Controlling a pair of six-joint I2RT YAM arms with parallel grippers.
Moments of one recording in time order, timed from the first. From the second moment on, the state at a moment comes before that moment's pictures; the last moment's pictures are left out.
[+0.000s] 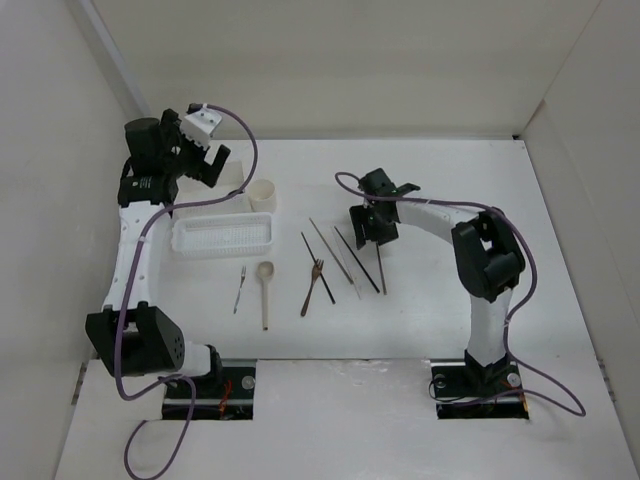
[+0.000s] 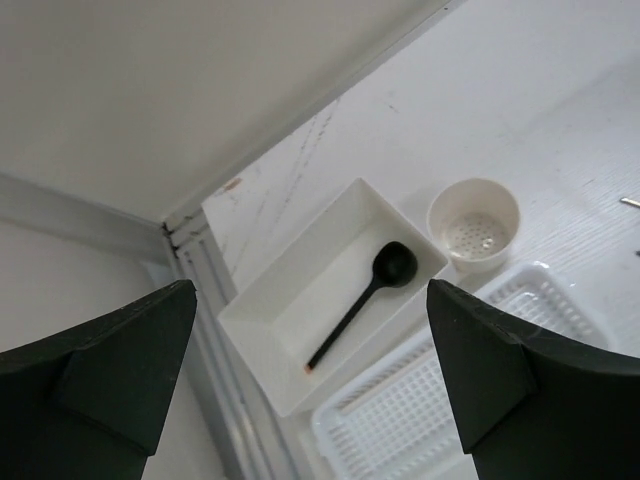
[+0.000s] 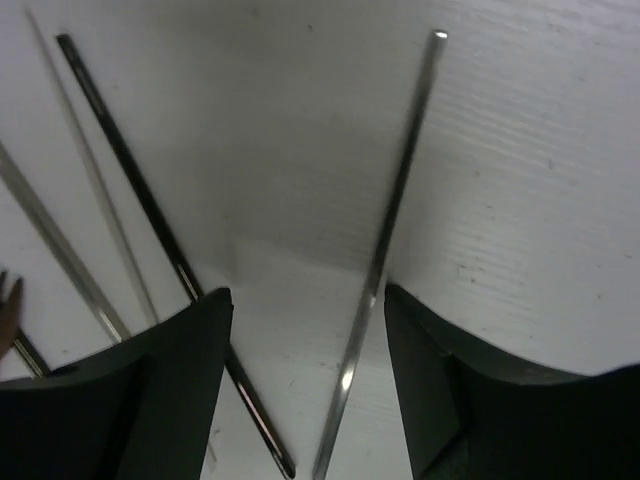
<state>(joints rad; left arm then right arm) 0.10 1.39 1.40 -0.41 0.42 0.62 0.50 1.99 1.46 -0.61 -0.03 0.29</state>
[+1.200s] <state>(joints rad) 0.03 1.26 1.22 -0.40 0.53 0.44 0.54 1.81 1.35 -0.59 0.28 0.35</state>
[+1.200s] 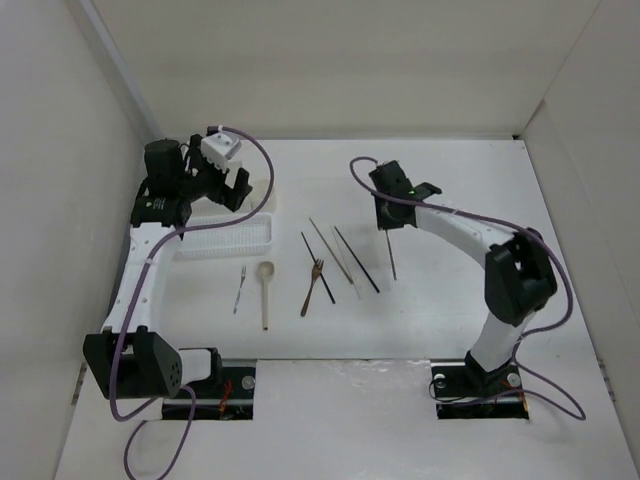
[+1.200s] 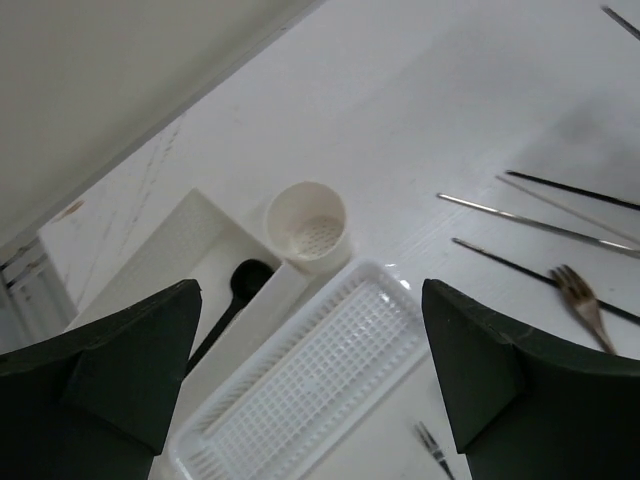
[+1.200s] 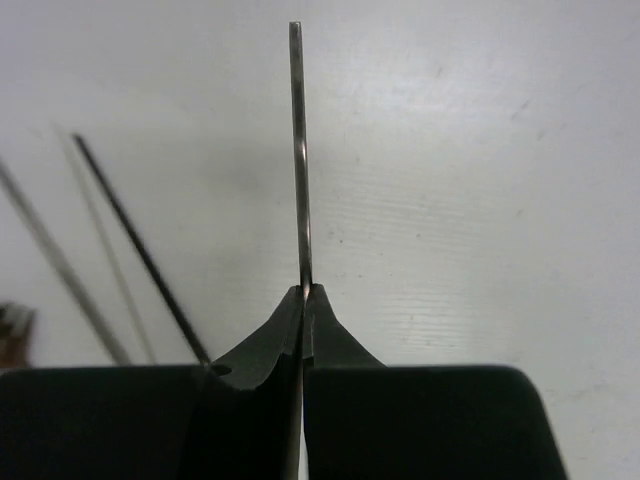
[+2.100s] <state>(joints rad) -0.17 1.39 1.18 0.24 1.09 -0.11 0.66 1.67 1.63 0.06 -0.21 0.36</state>
